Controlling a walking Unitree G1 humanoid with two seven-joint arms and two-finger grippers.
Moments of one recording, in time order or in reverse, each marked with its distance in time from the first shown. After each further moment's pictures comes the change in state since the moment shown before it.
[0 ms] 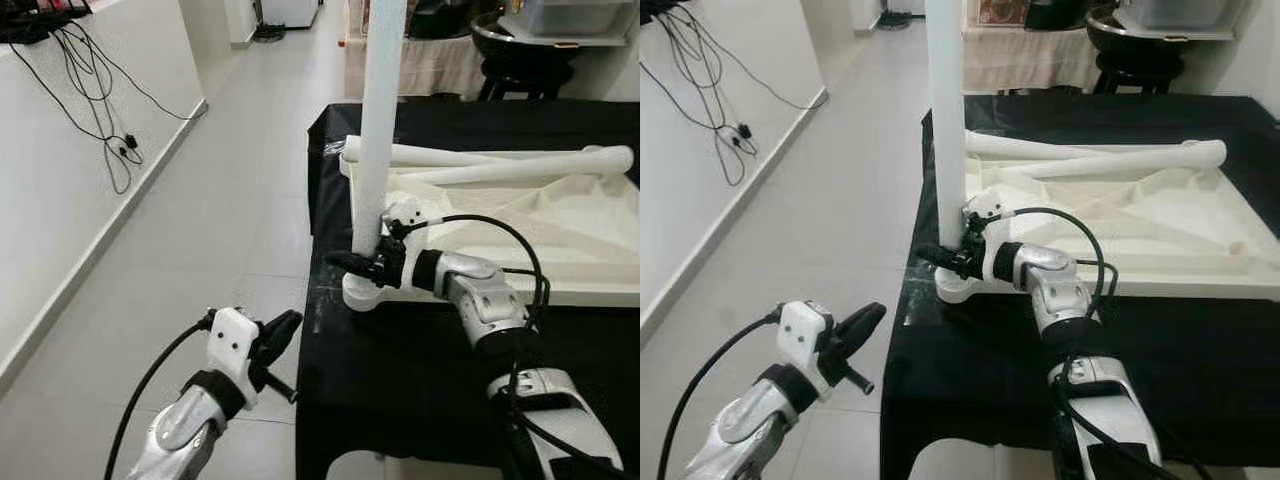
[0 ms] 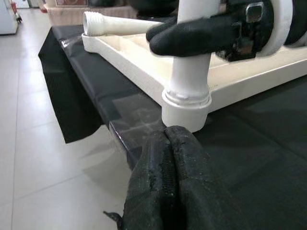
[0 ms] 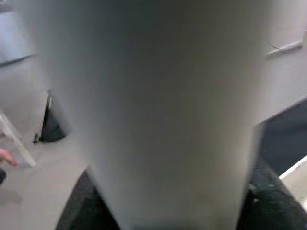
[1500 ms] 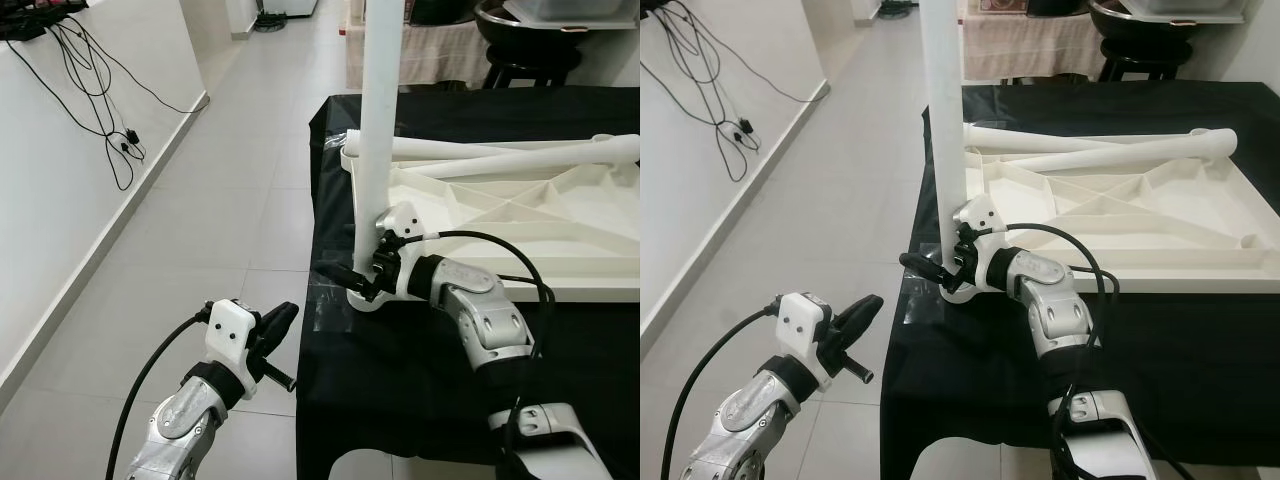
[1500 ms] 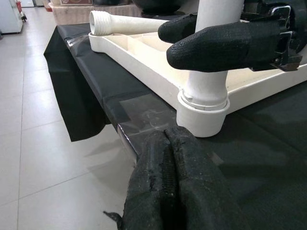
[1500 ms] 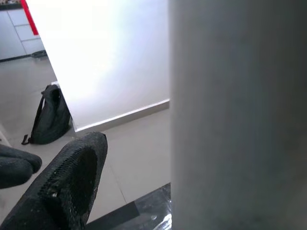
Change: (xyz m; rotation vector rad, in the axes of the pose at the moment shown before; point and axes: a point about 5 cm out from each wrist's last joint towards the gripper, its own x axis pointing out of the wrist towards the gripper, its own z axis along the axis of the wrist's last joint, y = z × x) left arm 0.006 0.008 0.000 -0.004 0.000 0.007; right arm -0.004 0.025 -0.002 -0.061 -0.017 -0.041
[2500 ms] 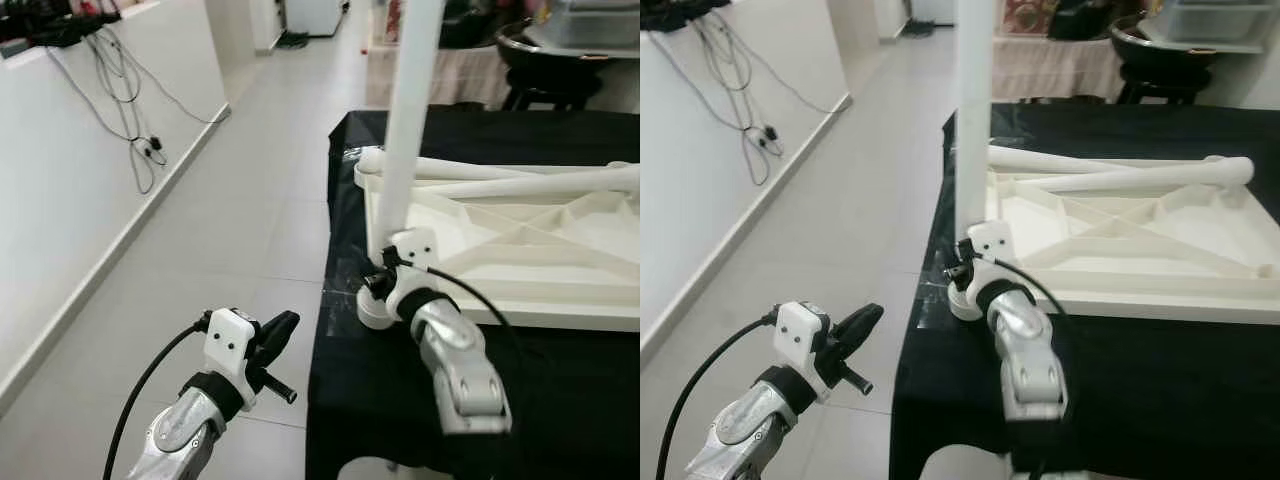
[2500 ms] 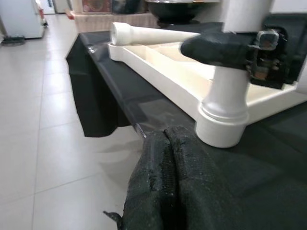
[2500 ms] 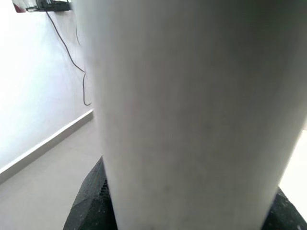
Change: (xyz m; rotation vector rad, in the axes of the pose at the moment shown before) left arm -0.003 0.000 0.005 -0.008 -0.022 0.003; right arm -0.007 0.028 -0.017 0.063 -0.044 -0.723
